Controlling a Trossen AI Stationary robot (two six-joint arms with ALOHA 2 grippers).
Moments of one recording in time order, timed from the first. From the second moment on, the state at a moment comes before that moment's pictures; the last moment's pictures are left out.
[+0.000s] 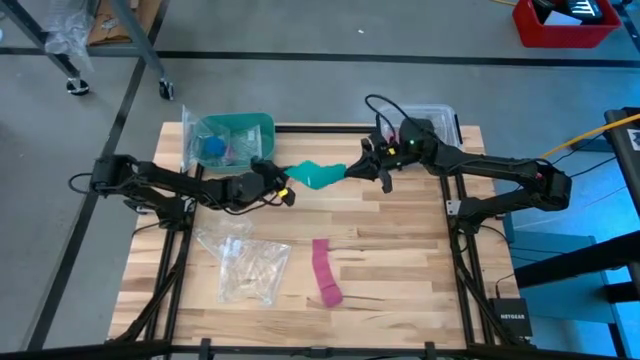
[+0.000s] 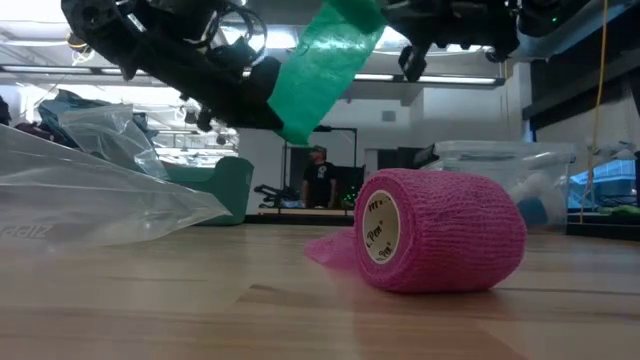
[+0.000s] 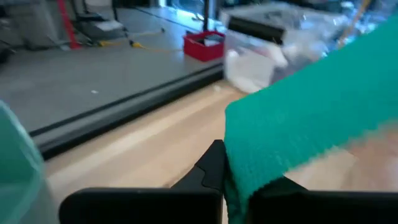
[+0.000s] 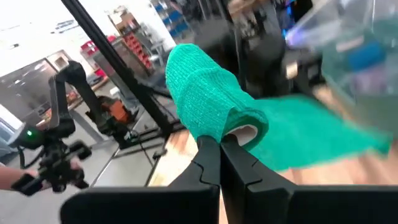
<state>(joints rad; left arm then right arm) 0.06 1.36 0.56 0.51 -0.68 -0.30 -0.42 1.23 0.82 0.28 -0.74 0.40</state>
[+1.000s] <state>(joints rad) 0.10 1.27 0.73 0.54 -0.47 -0.24 -0.30 1.36 0.82 0.02 -0.57 0.30</state>
